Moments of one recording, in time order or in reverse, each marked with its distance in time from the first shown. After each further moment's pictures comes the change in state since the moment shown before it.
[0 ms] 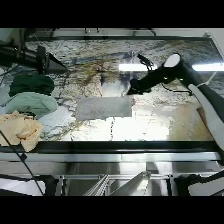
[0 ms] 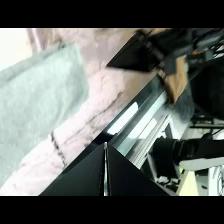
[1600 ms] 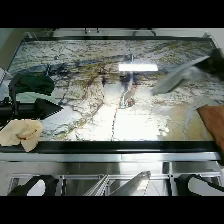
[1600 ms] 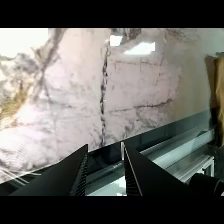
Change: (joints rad) left arm 0.178 0.628 -0.892 0.085 0.332 0.111; right arm -0.673 0.417 -0.090 0.098 -0.111 0.091
